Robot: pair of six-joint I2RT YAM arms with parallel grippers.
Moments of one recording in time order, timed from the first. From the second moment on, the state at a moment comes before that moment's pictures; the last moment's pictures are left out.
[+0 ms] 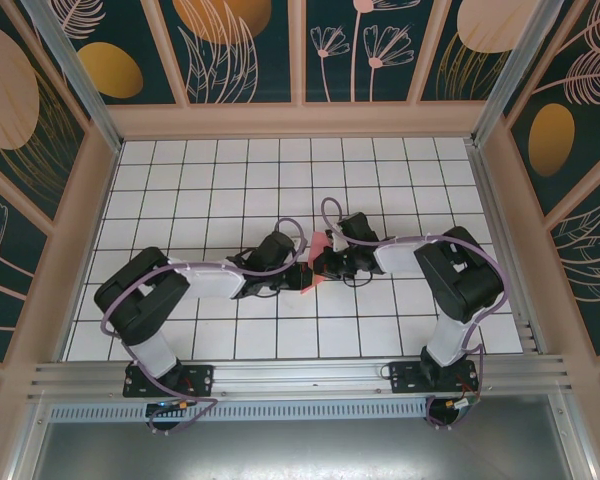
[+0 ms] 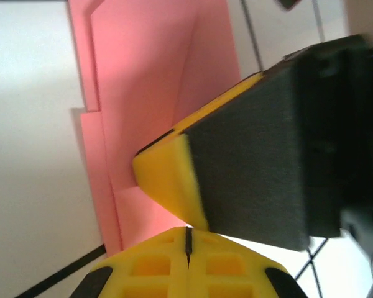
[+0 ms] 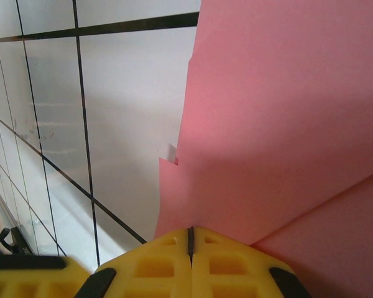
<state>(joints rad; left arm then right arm) -0.82 1.73 0.75 0.15 0.28 -0.73 0.57 1.77 0.77 0.02 -0.57 0.67</state>
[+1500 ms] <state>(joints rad) -0.71 1.48 0.79 0.07 -0.06 -0.81 0.46 1.60 0.70 0.05 -0.47 0.90</state>
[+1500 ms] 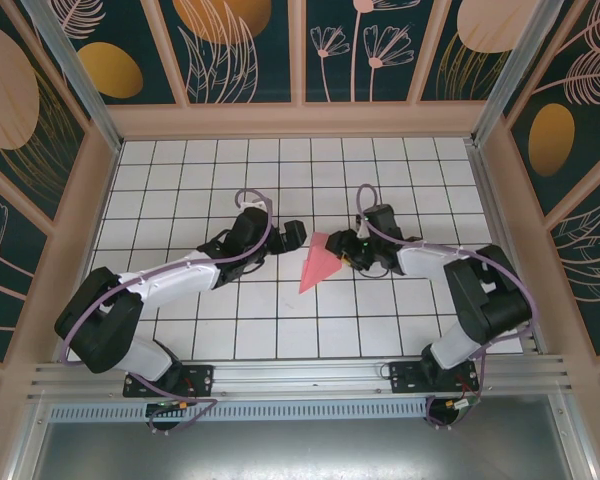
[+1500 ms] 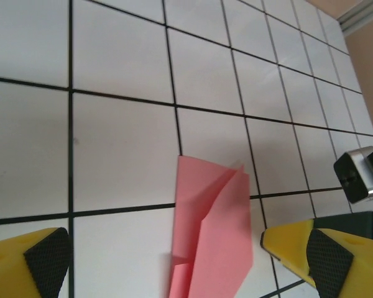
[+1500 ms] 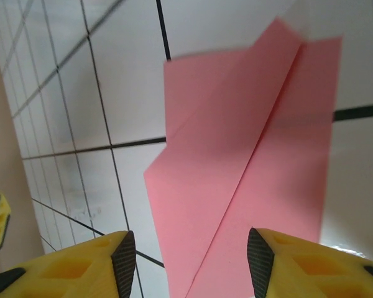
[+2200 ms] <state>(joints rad) -0.70 1.61 0.76 0.26 0.23 -0.91 0.51 1.75 0.81 0.04 -0.45 0.97</state>
